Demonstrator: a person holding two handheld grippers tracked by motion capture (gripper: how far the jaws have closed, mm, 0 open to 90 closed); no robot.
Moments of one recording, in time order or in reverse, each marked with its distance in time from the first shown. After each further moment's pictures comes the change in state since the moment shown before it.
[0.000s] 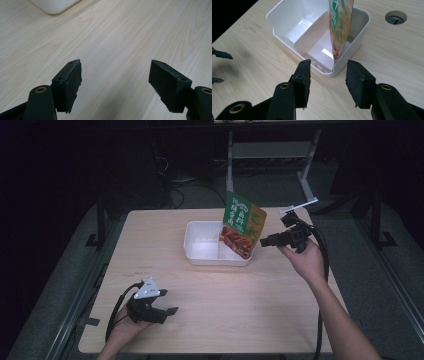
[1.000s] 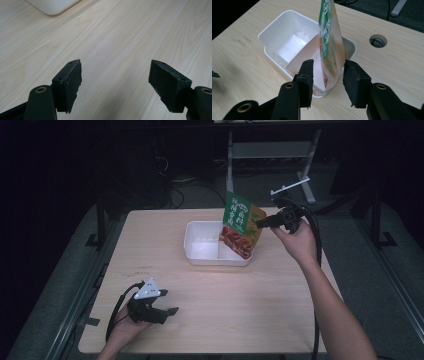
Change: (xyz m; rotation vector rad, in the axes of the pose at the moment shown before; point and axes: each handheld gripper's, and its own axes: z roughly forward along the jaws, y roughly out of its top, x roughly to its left) left arm -0.001 0.001 0.000 0.002 -0.004 0.006; right arm 0.010 0.052 -0.003 -0.017 -0.095 -0.043
